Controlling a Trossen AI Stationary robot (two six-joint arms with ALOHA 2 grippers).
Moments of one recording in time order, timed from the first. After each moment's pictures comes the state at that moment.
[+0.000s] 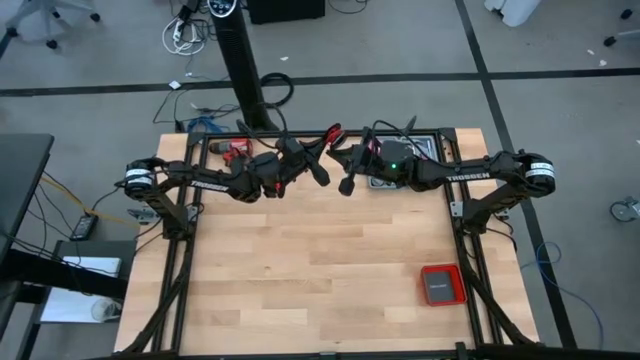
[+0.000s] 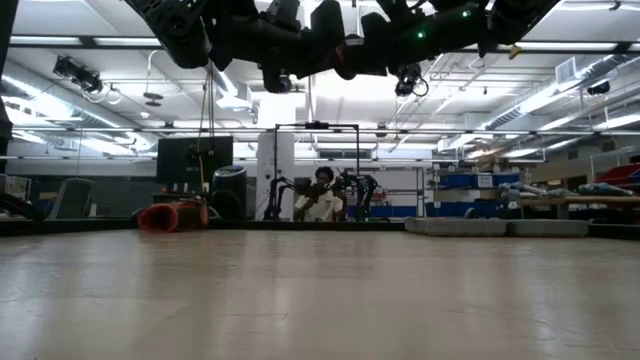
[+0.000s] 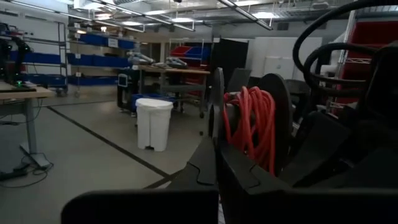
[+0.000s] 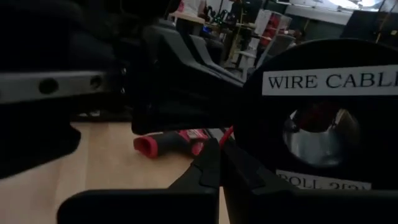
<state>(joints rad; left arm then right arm) 0.16 1.63 0.92 0.92 -0.51 -0.03 -0.22 1.42 0.87 0.47 0.24 -0.23</state>
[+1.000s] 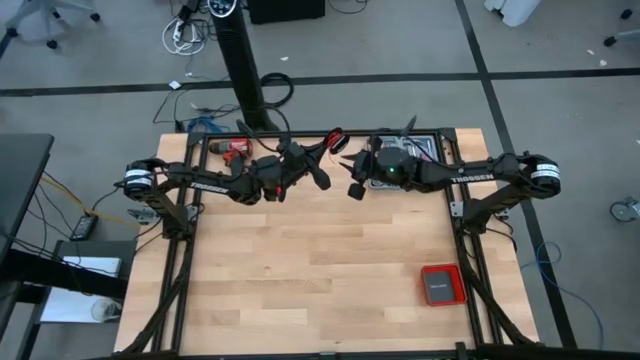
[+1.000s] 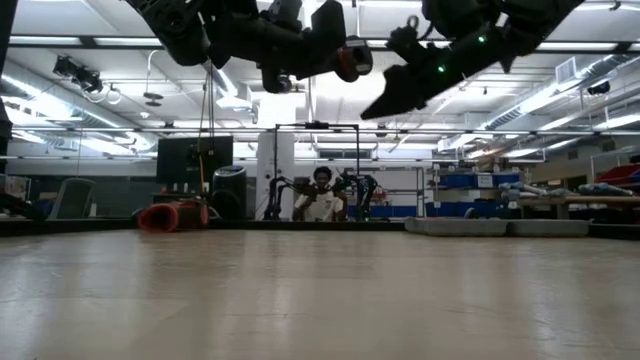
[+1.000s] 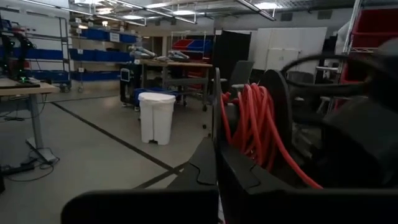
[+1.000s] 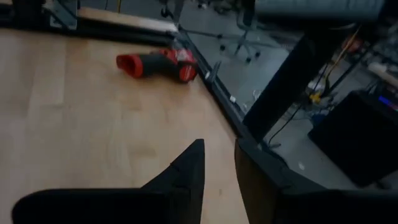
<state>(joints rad) 0.14 1.63 0.92 0.89 -0.56 -0.03 -0.23 1.37 0.78 0.27 0.30 -0.26</state>
